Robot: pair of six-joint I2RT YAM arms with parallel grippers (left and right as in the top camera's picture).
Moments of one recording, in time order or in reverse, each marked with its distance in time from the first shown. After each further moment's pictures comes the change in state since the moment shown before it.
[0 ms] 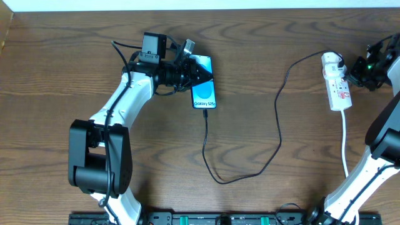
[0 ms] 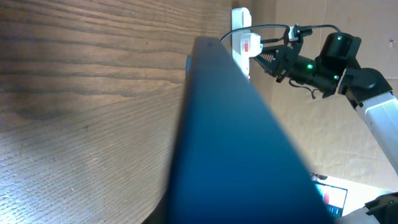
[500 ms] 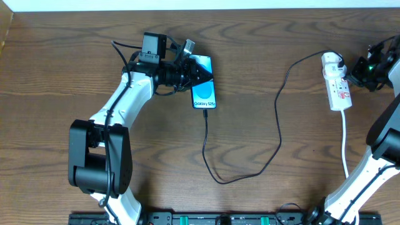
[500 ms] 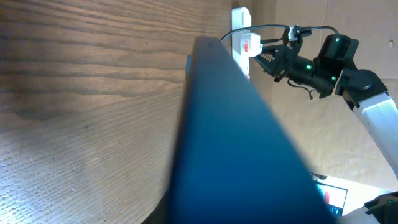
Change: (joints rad) left arm 0.000 0.000 0.000 0.000 0.000 0.000; right arm -0.015 0.001 -0.018 0.047 -0.041 0.000
